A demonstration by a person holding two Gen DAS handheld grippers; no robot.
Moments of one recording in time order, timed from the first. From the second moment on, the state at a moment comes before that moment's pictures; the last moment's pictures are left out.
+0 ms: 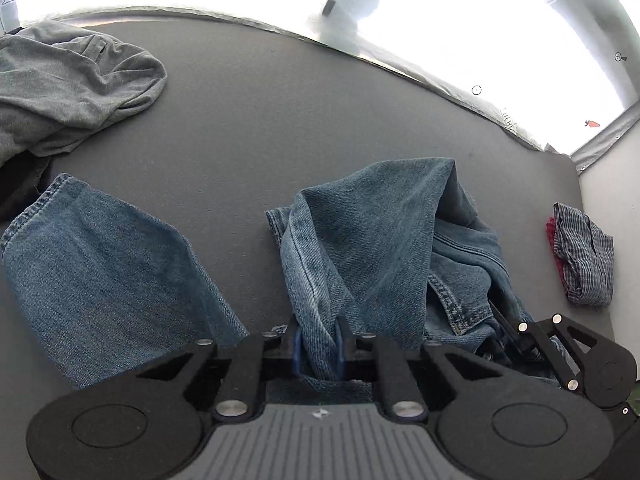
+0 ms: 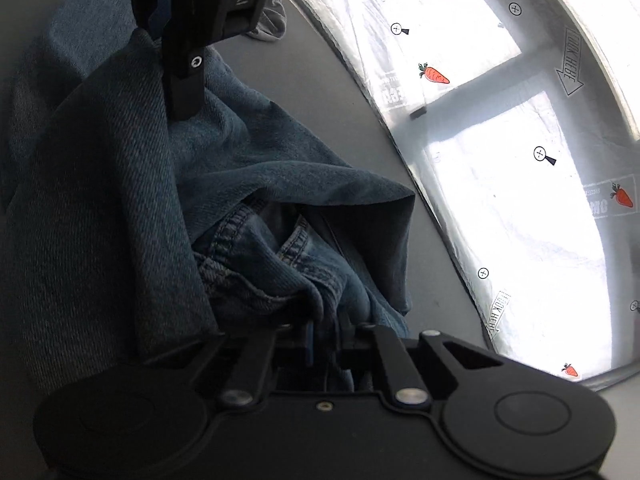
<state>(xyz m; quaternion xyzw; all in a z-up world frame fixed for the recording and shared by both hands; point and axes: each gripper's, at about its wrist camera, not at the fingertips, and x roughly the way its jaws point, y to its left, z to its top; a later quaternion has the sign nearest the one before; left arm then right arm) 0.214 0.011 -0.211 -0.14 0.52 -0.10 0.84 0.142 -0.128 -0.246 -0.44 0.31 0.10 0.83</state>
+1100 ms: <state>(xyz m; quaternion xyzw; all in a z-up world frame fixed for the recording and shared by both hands) 0.169 -0.040 -0.111 0.05 0.37 -0.19 0.91 0.171 -0.252 -0.095 0.00 0.25 -0.03 0.97</state>
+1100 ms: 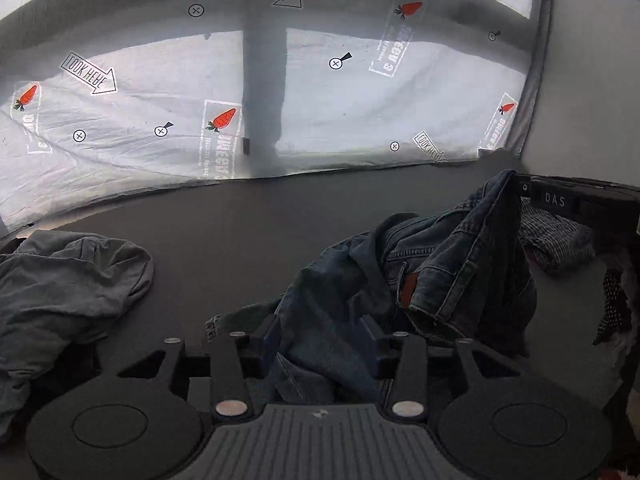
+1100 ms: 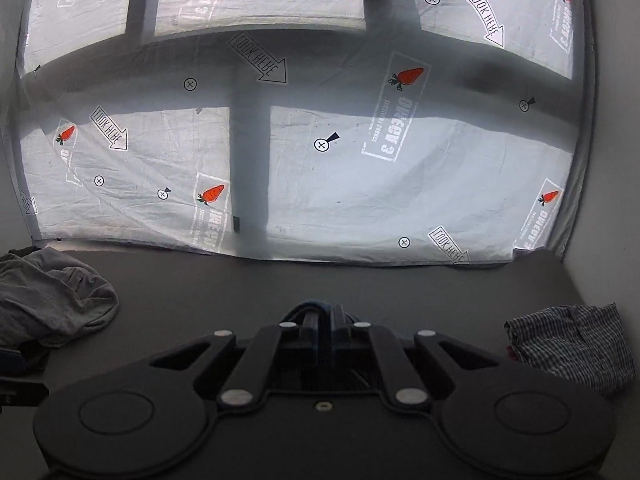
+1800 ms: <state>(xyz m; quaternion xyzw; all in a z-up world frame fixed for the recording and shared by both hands) 0.202 -0.163 -0.188 0.18 0.30 -0.26 0.90 0.130 -0.264 -0.084 -0.01 0.25 0.00 0.97</state>
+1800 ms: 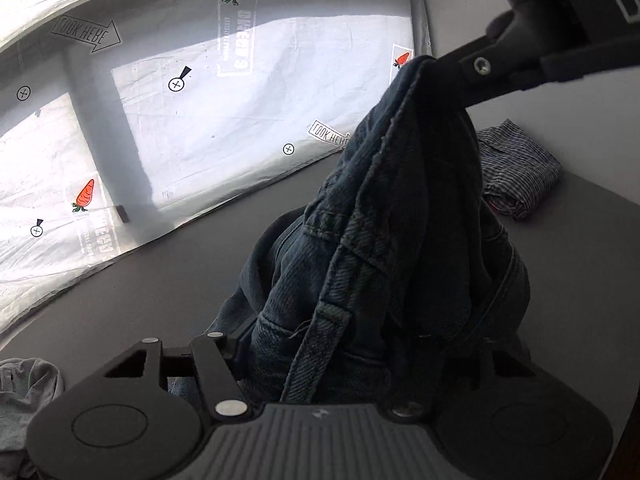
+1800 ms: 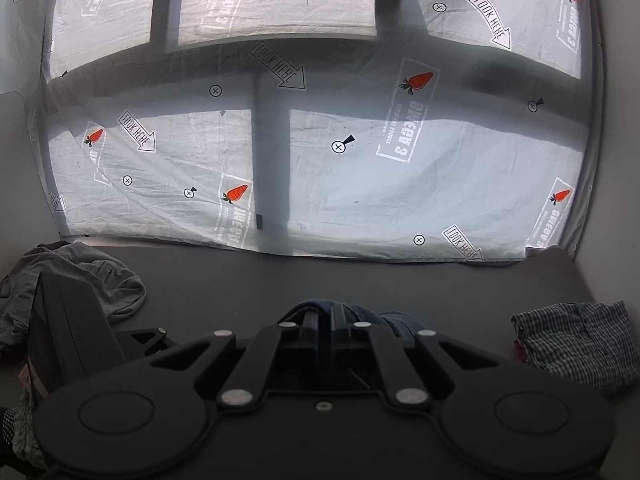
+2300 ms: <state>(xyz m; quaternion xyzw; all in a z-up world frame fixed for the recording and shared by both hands) 0.225 -0.115 -0.134 0.12 0.28 -0.12 0.95 0.129 -0.302 -0.201 0.04 0.42 -0.05 0.91</state>
